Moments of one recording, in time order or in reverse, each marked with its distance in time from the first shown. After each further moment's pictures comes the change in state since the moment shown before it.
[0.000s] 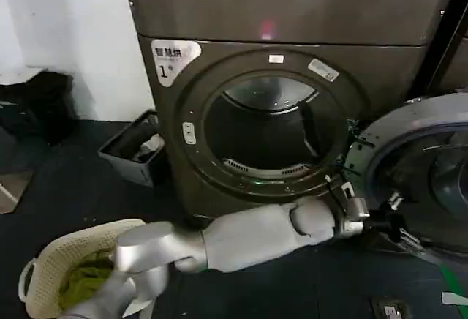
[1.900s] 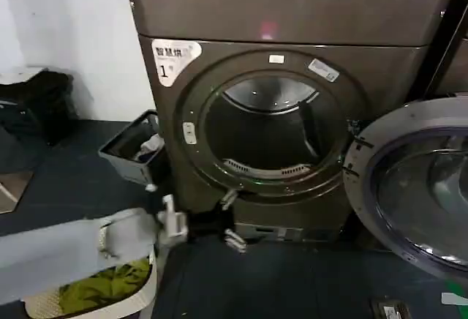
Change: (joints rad) left arm -0.115 1.184 0.174 -0.794 0.124 -0.108 -0.167; right arm 0.078 -0.039 -0.060 -0.005 -0.039 0.027 -0.023
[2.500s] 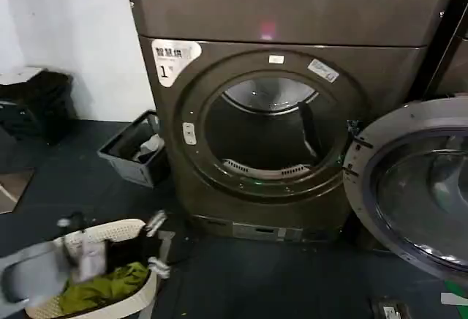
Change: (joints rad) left arm 0.333 0.455 -0.212 -0.068 0.209 -0.125 0.020; right arm 0.019 -0.001 -0.004 -0.007 -0.007 0.008 -0.001
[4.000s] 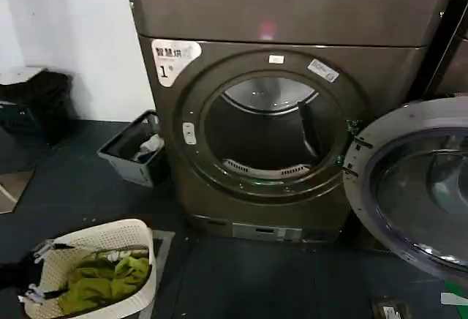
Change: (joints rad) left arm 0.379 0.332 -0.225 0.244 0.074 -0.039 0.141; right arm 0.016 -0.005 -0.022 -0.019 -0.006 0.012 0.001
